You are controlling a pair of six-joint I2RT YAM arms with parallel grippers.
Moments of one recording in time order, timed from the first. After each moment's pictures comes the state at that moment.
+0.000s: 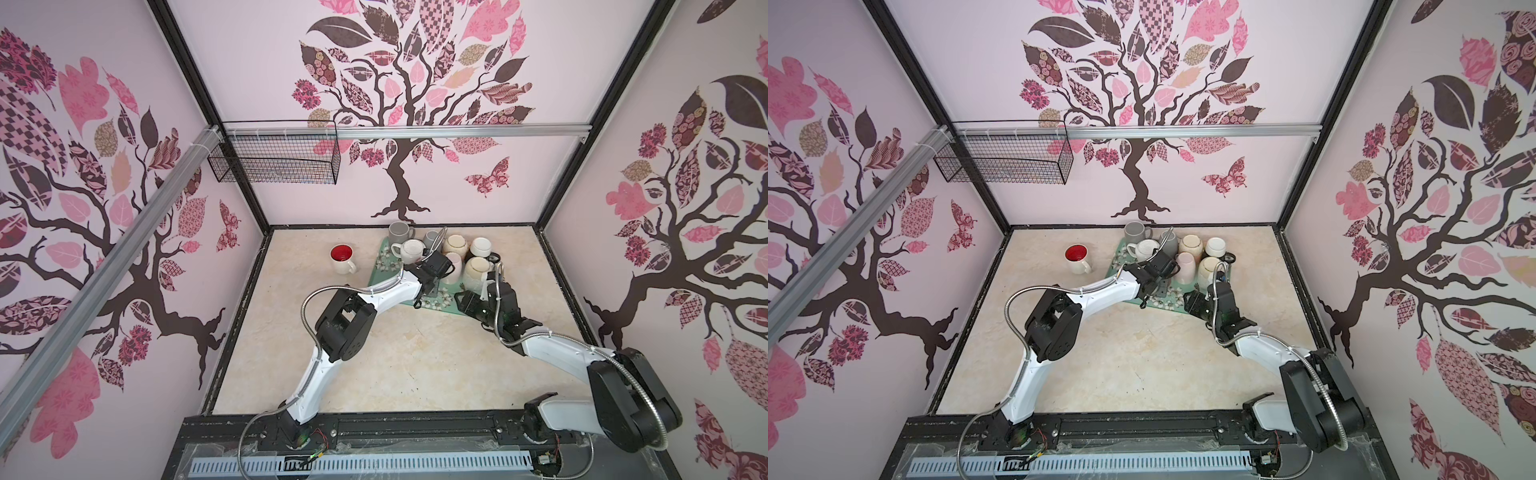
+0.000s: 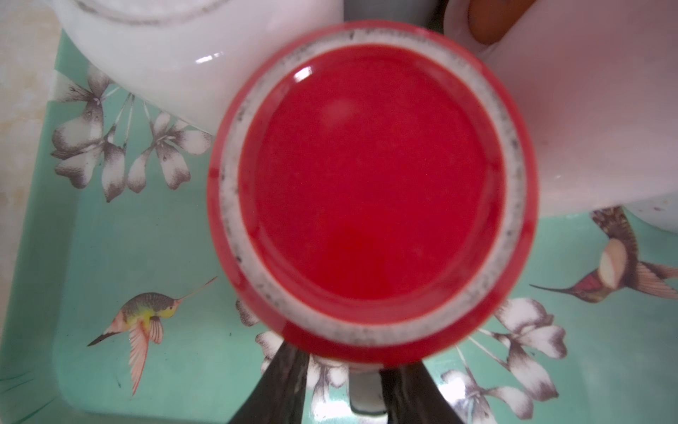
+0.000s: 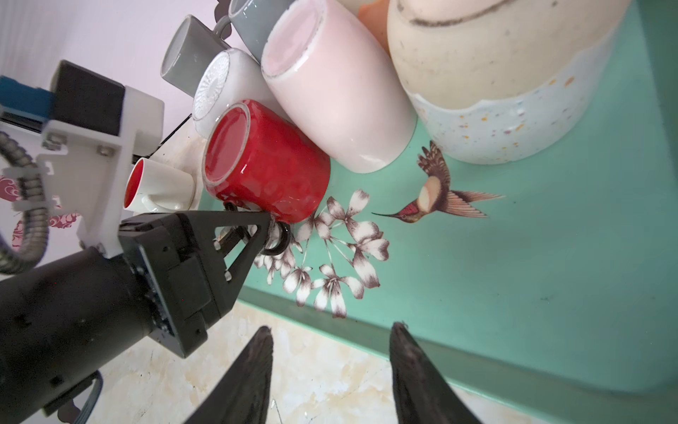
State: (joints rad) left arm -0.78 2.26 1.83 -0.62 -0.36 -0.47; right arm 0.34 1.31 0.51 0.25 -0.10 0.74
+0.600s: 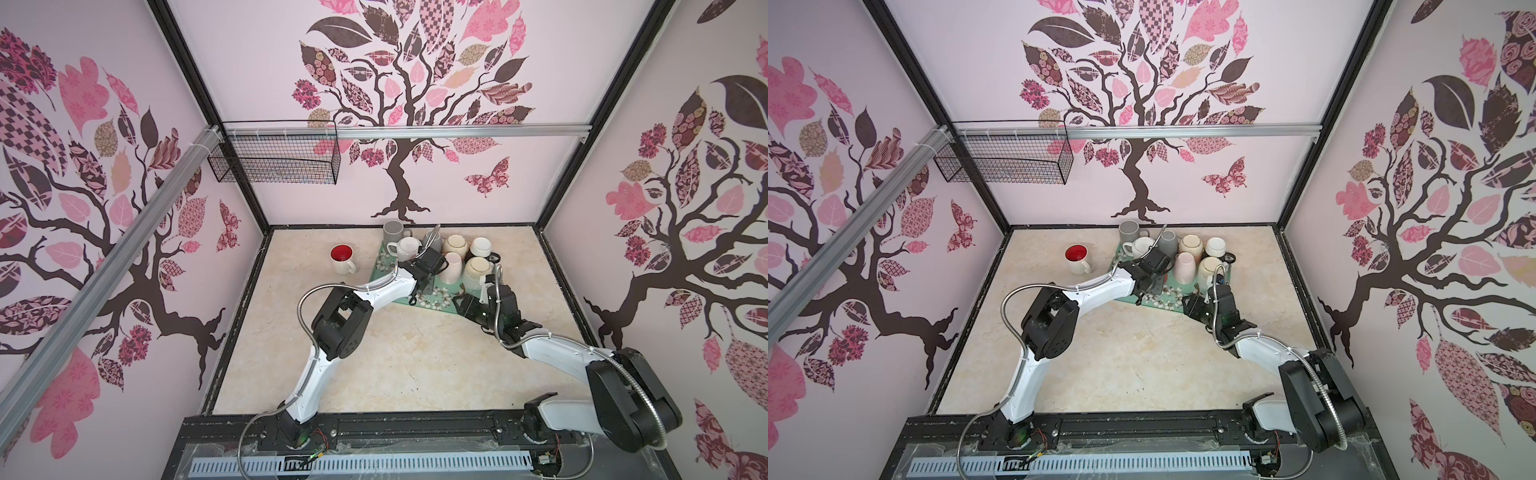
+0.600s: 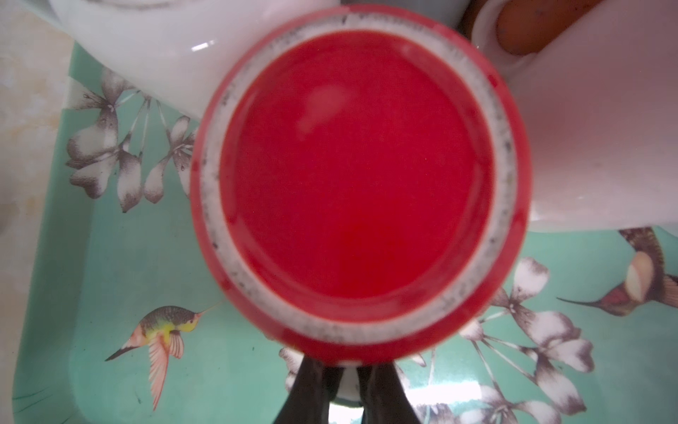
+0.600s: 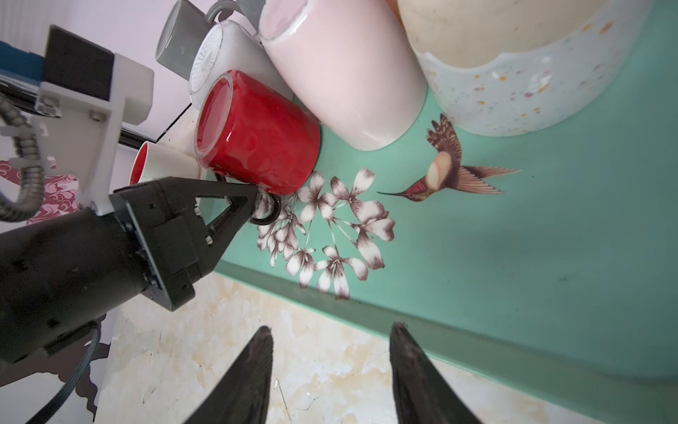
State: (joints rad) left arm -0.74 2.24 1.80 -0.60 -0.34 -0.44; right arm 0.34 1.31 0.49 0.27 -0.15 0.76
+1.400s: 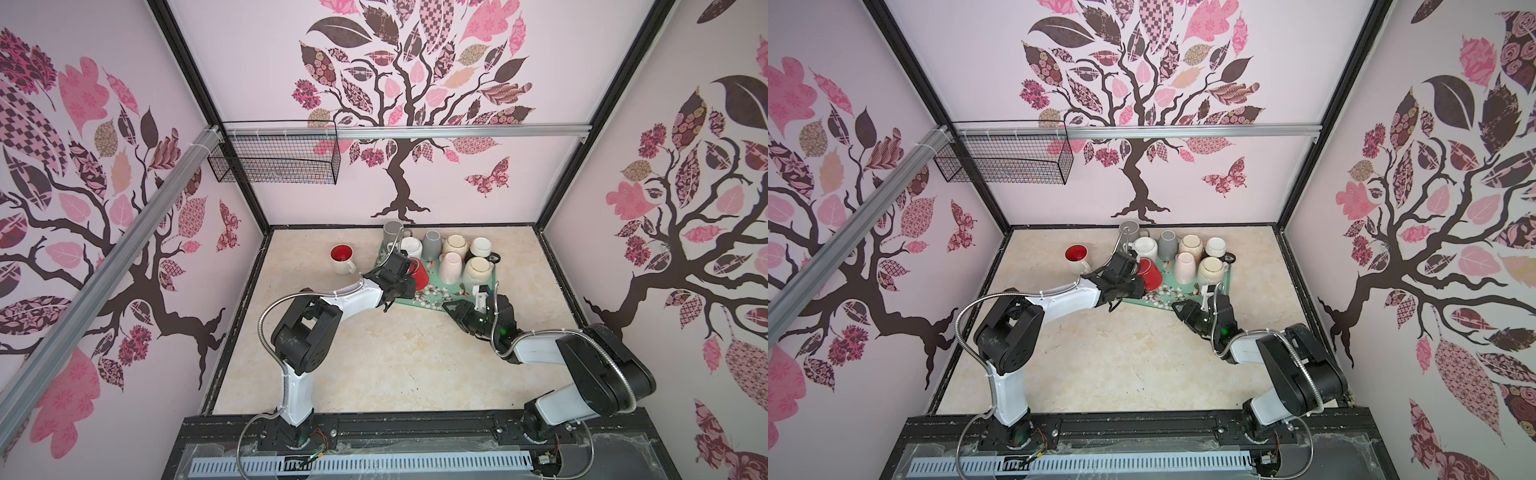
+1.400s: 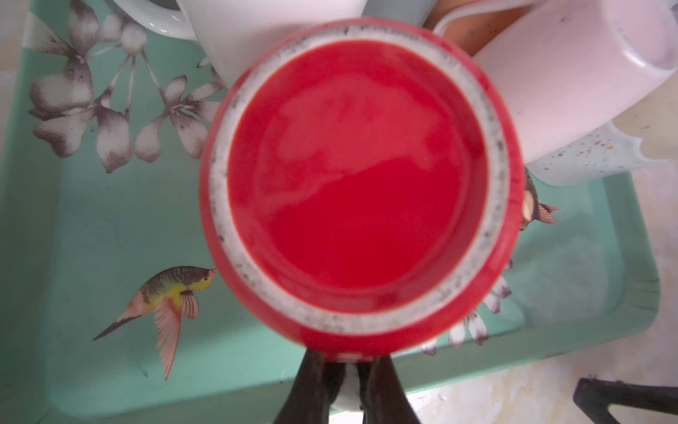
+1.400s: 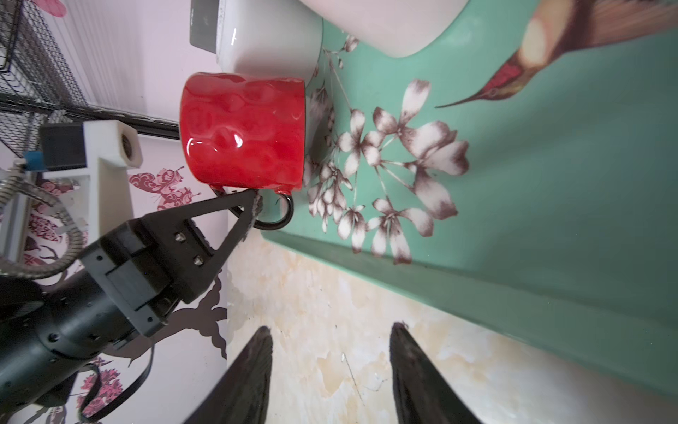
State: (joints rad) left arm -0.62 1.93 1.29 -0.17 0.02 -0.42; right arm 0.34 1.51 0.36 0.73 -0.39 1.08
